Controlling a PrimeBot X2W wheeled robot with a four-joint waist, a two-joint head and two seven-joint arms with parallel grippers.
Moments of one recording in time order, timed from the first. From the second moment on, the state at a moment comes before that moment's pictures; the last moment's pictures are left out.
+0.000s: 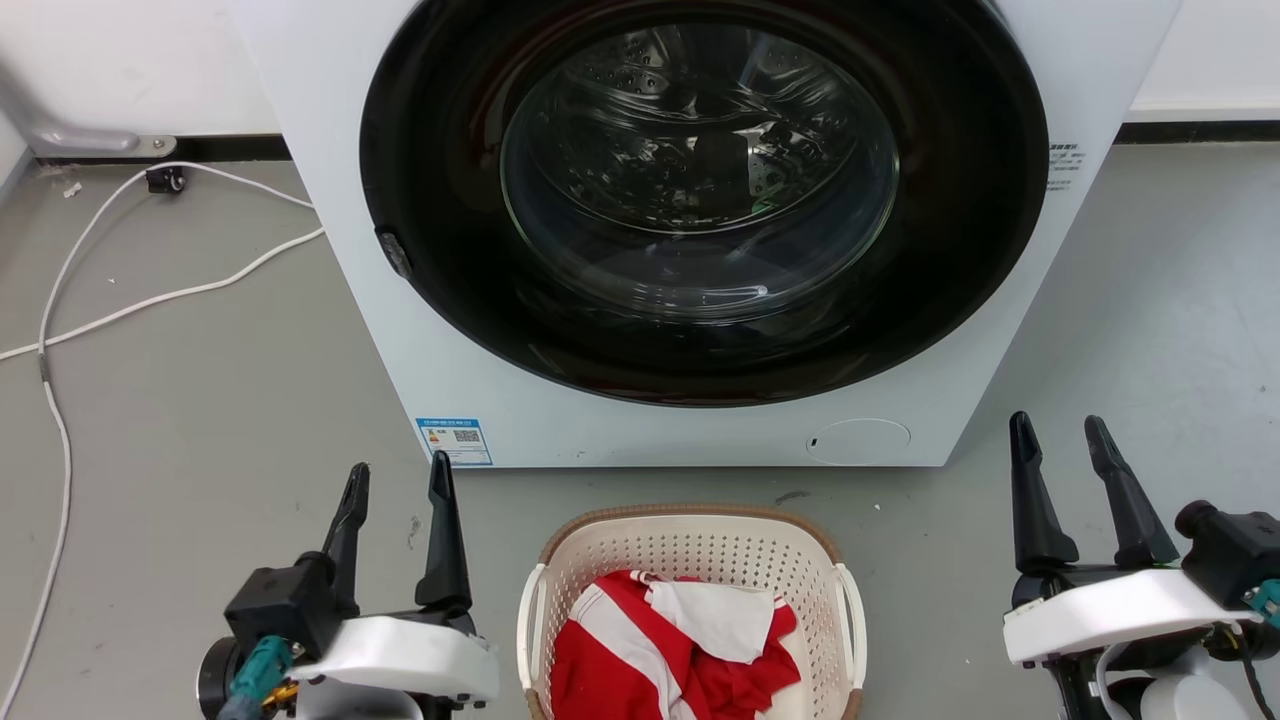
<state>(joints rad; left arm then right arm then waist) 0.01 0.15 -0.22 -0.08 -0.40 0.19 -0.17 -0.05 -0.05 -0.02 0.06 0.30 0.13 -0.17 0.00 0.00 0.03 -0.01</state>
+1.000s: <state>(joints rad) 0.04 0.12 -0.25 0.02 -0.18 0.08 -0.23 -0.05 -0.05 -0.02 0.11 0.05 0.13 -0.23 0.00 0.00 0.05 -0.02</state>
